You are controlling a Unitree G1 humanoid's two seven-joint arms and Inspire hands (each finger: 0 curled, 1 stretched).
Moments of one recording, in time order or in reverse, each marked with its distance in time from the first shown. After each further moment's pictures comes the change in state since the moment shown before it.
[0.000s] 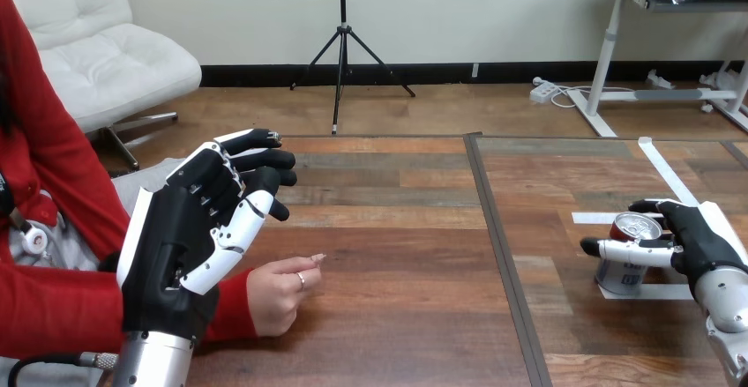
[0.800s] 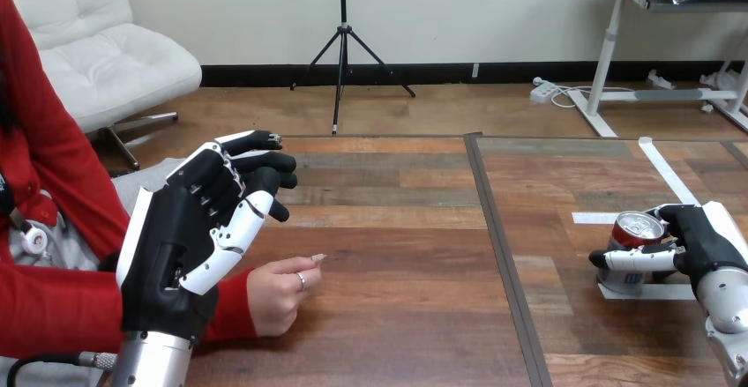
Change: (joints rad) left arm 0.000 0.003 0.003 0.000 -0.002 0.000 0.001; right arm 0.000 0.002 0.001 0.001 -0.010 0.008 -0.028
